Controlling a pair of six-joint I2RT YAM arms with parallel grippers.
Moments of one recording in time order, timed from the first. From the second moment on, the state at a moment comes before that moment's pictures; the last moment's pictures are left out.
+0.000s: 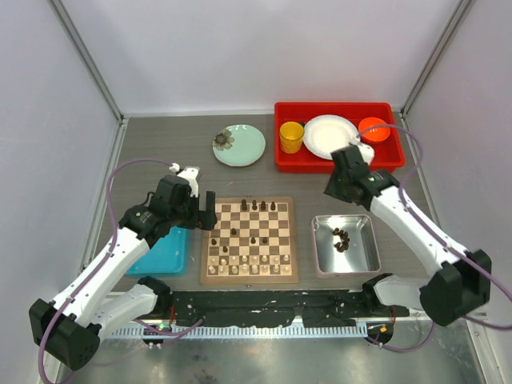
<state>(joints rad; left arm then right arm) -0.49 0.94 0.84 -0.72 -0.03 -0.31 0.47 1.30 1.11 -0.72 0.28 0.68</state>
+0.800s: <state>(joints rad) -0.49 0.94 0.84 -0.72 -0.02 -0.31 0.25 1.17 0.74 -0.81 0.18 0.68</state>
